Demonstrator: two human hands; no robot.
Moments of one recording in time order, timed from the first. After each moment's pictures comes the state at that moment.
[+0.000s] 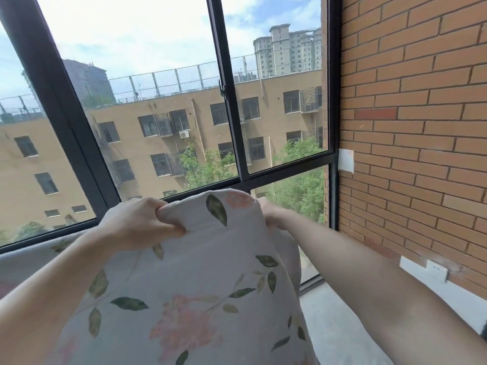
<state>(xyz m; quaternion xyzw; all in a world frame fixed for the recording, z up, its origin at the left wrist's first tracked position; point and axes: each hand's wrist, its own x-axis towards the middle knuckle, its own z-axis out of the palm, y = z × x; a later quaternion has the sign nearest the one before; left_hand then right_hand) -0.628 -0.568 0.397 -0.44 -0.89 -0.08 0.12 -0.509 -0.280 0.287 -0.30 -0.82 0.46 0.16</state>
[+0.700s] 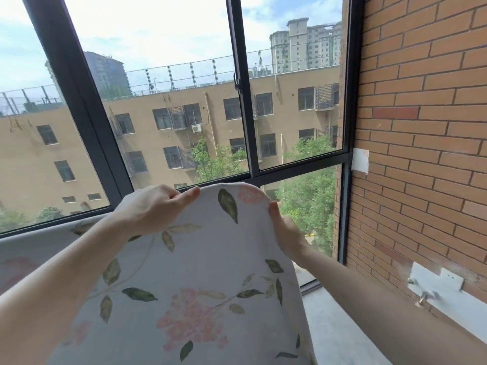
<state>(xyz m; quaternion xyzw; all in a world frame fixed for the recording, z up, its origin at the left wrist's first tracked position) -0.630 -0.562 0.393 -0.44 -0.89 -0.12 0.10 -0.457 -0.346 0.250 -0.22 -0.74 0.55 0.32</state>
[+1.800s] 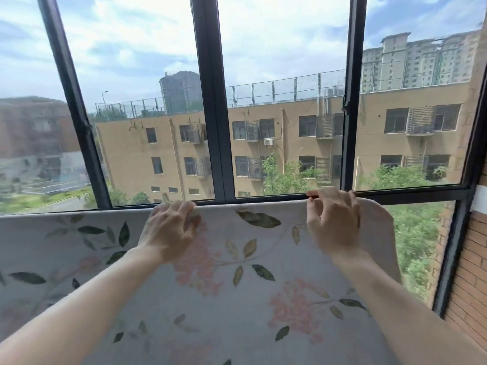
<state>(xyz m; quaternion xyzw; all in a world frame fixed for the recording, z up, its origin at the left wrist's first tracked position) -0.734 -0.813 0.350 -0.34 -0.89 -0.14 0.27 -0.552 -0.515 0.336 -0.21 -0.81 0.16 0.52</state>
